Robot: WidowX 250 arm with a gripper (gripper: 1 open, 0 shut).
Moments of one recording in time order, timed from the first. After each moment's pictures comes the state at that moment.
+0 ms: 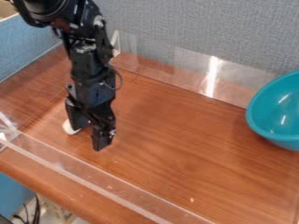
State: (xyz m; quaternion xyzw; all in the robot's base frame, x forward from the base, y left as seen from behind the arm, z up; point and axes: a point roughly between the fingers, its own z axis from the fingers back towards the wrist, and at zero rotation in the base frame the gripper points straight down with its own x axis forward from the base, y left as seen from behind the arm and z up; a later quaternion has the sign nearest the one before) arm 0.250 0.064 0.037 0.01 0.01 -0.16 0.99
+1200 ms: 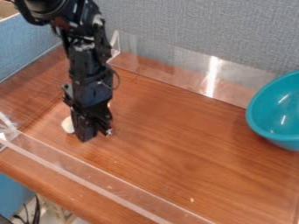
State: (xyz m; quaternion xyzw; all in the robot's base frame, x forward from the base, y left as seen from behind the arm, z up) arm 0.247 0.067 0.046 0.02 0.02 -0.15 0.99
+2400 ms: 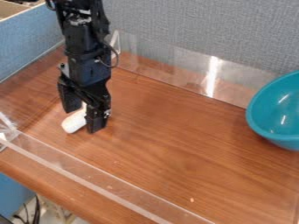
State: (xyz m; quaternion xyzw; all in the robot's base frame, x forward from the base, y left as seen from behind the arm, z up) arm 0.248 0.069 0.071 0.02 0.02 -0.15 0.99
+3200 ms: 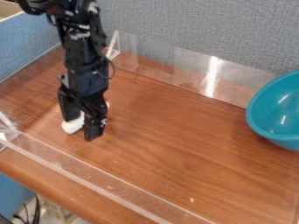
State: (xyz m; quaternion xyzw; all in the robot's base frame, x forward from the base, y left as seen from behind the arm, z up) arm 0.253 0.079 0.045 0.02 0.03 -0.16 0.99
